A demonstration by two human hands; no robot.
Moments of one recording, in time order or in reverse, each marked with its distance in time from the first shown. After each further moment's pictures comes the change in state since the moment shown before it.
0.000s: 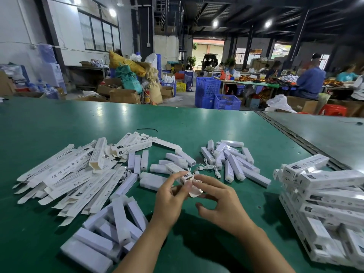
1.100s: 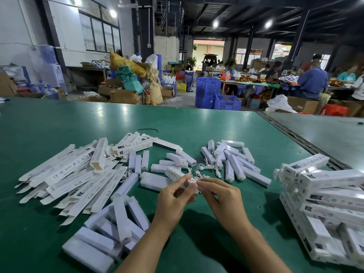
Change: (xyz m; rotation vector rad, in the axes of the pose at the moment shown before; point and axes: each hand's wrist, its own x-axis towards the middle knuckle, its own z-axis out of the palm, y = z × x) left_hand -0.003 -0.006 0.000 -0.039 -0.028 -0.041; right_hand 0.002 0.001 0.008 -0.207 0.308 -0.110
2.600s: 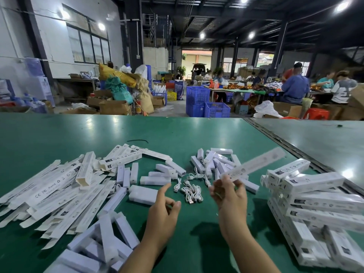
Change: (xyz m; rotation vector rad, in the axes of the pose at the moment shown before) left_hand -0.004 0.000 -0.001 0.497 0.043 0.095; right_hand 0.025 -0.015 -0.019 0.890 0.536 0.924
